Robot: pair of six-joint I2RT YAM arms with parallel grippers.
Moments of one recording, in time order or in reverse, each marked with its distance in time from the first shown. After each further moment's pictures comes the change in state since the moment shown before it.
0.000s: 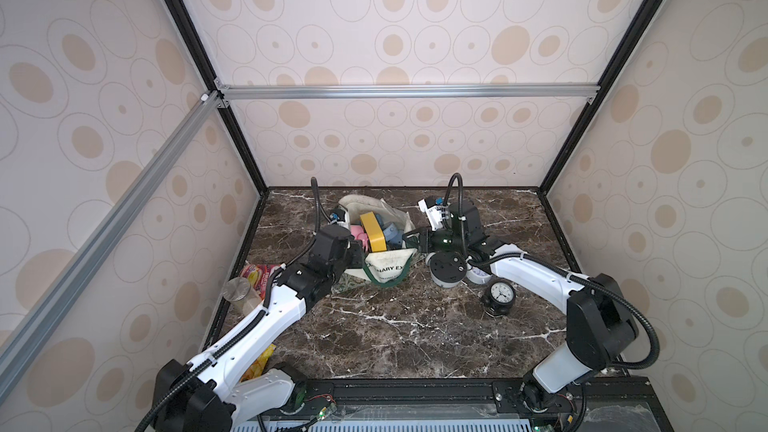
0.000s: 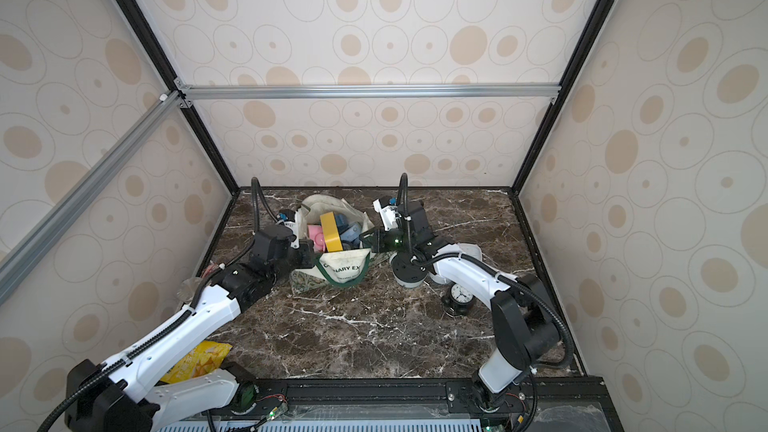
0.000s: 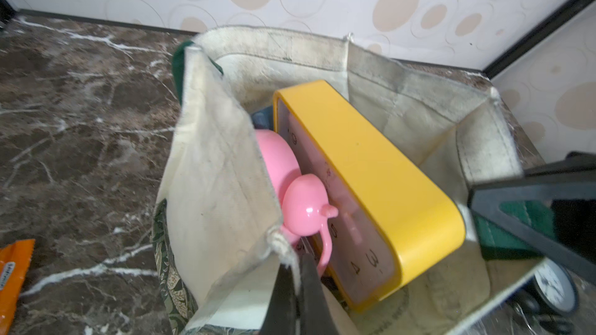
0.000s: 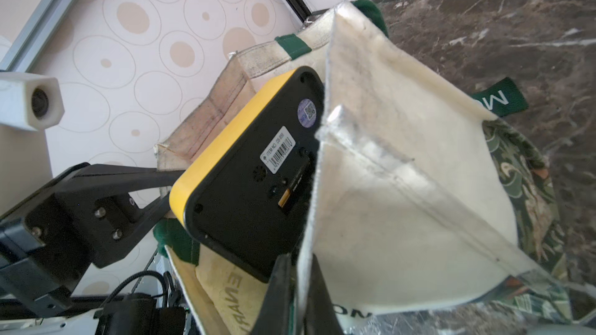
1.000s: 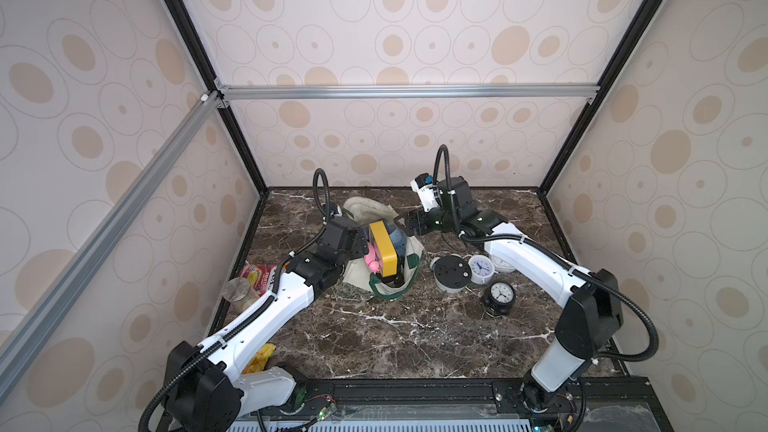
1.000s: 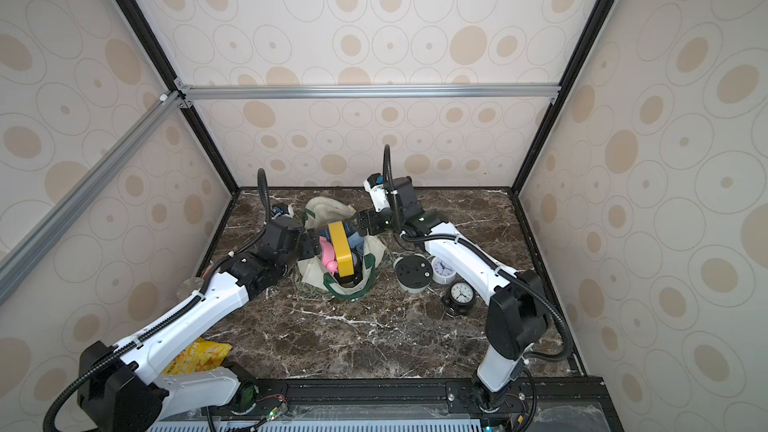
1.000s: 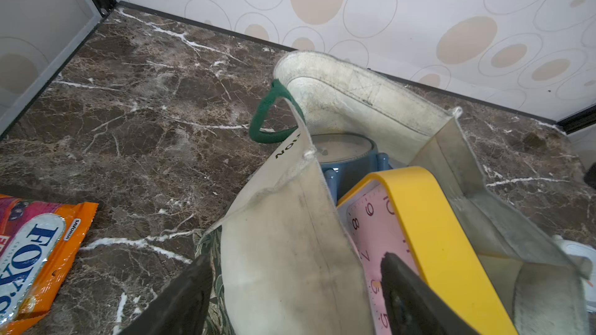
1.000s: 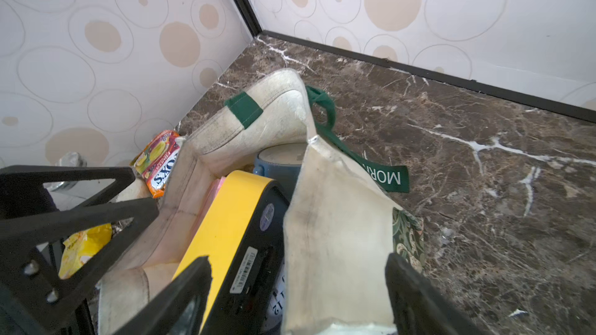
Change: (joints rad) left arm 0.001 0.169 0.174 -0.097 -0.207 -0.141; right arm 0.069 0.161 0.475 -0.426 0.285 -0.289
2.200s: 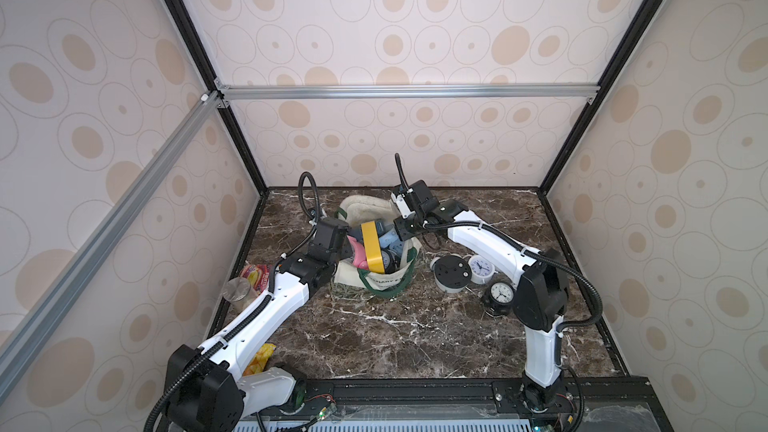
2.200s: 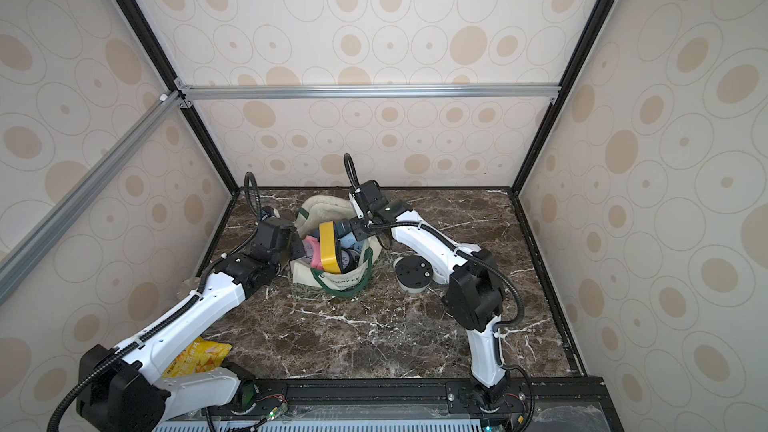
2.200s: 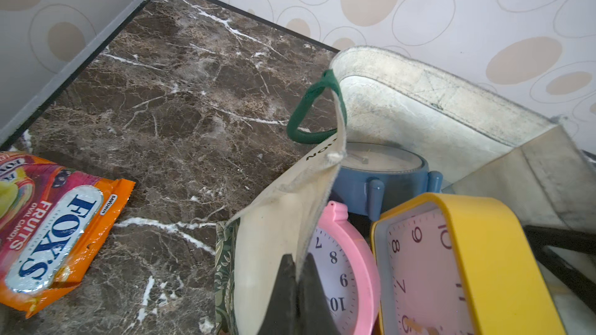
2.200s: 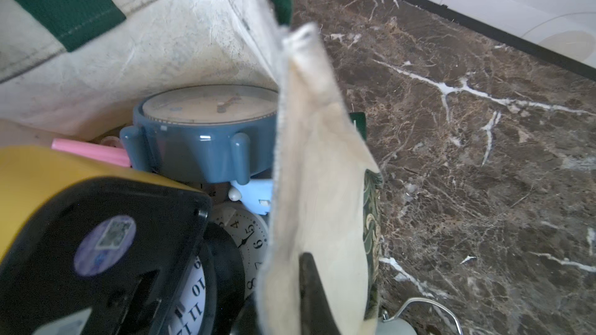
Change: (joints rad) left arm 0.105 -0.030 -0.034 -0.028 -0.002 -0.018; right arm 0.069 0.233 0.254 -0.292 0.288 -0.026
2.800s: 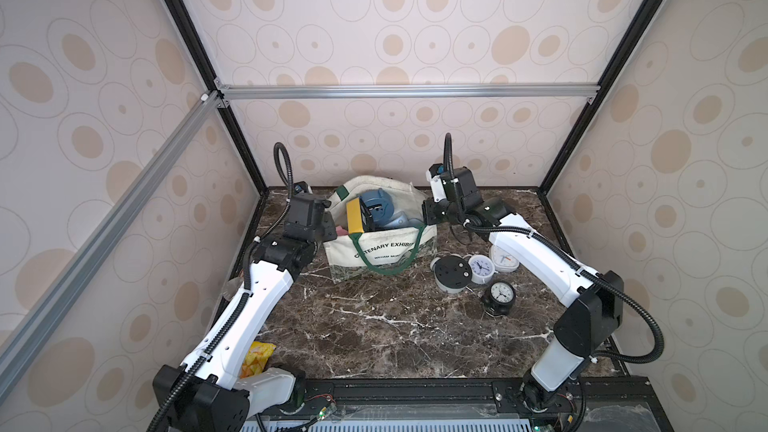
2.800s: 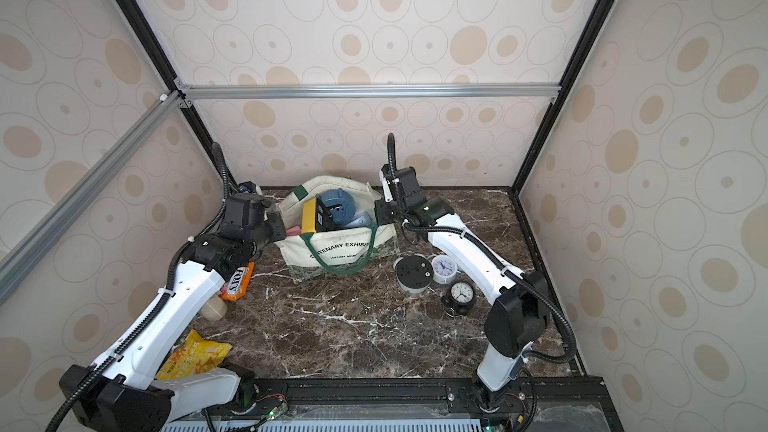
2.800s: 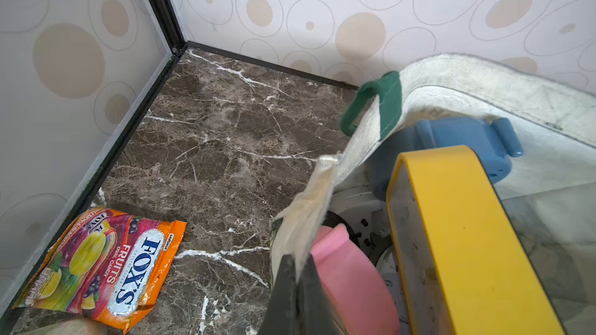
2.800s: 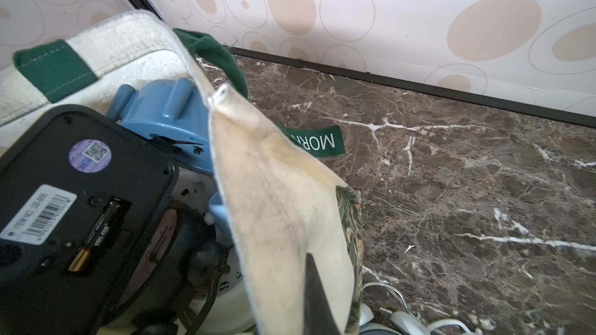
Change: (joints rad) left arm 0.157 -0.014 0.236 -0.192 0.103 0.189; right arm -0.111 -0.263 -0.173 0.130 -0.021 0.082
